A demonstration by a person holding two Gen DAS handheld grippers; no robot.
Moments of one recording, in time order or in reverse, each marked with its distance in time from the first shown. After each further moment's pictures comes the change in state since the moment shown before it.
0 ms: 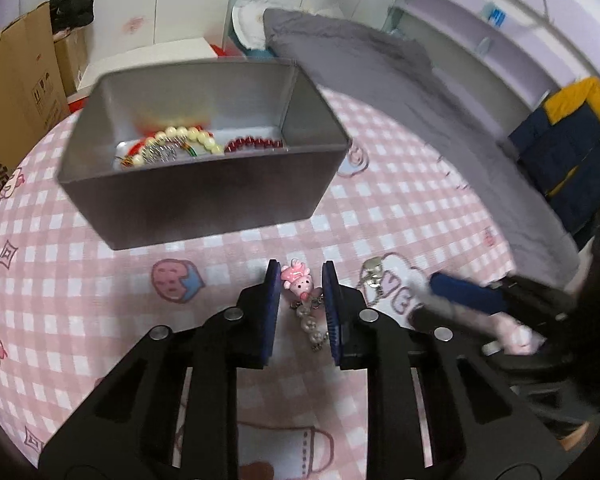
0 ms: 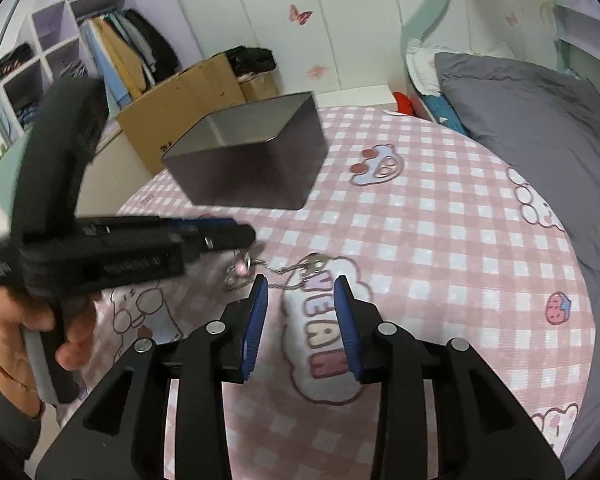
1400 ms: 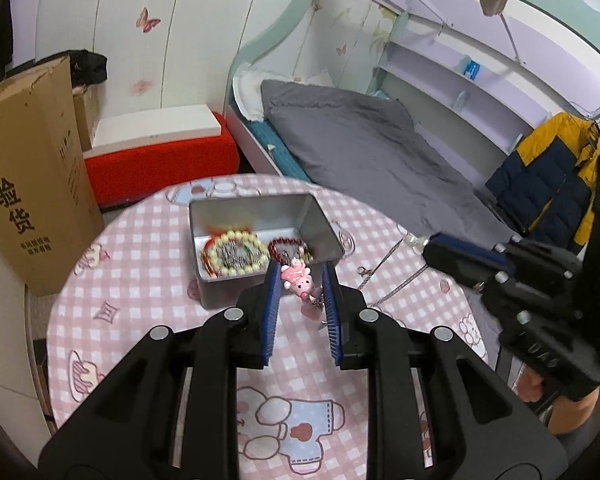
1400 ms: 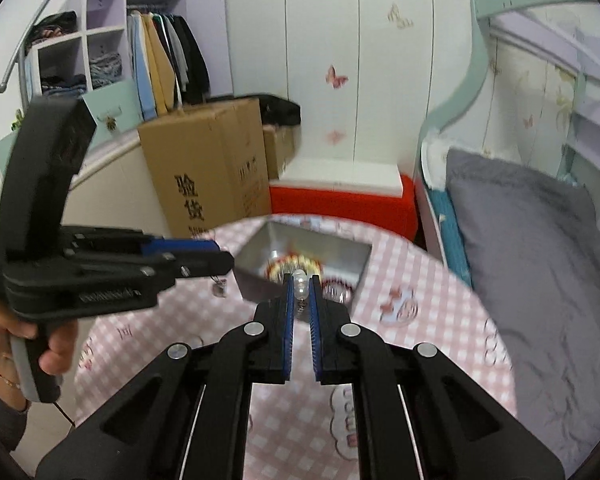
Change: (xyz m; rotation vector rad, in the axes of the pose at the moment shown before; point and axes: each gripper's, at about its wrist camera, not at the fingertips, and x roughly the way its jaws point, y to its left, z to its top) left arm -0.118 0.026 0.029 0.034 -0.207 -0.022; right arm -0.059 0.086 0.084 -0.216 -0.185 -0.093
